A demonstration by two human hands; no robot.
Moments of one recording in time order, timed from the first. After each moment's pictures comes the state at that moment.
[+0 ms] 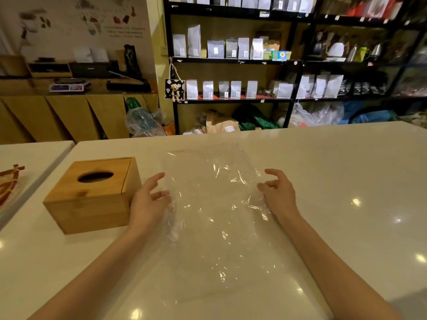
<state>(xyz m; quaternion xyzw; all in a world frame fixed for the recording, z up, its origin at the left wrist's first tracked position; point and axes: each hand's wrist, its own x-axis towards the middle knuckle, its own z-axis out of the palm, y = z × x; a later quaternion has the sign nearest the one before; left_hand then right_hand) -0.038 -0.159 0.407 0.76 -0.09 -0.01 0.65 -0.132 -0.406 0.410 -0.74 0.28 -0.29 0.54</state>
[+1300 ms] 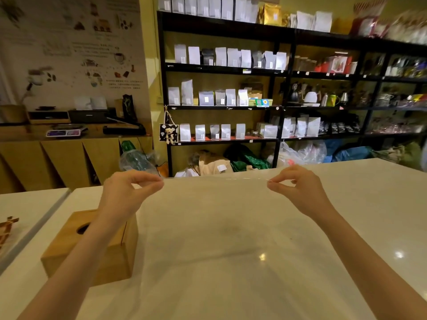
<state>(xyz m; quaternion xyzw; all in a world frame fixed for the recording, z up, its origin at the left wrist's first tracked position) -0.016 -0.138 0.537 0.81 -0.27 0.18 0.49 -0.157 -0.434 0.532 -0.87 0.15 -0.35 0.31</state>
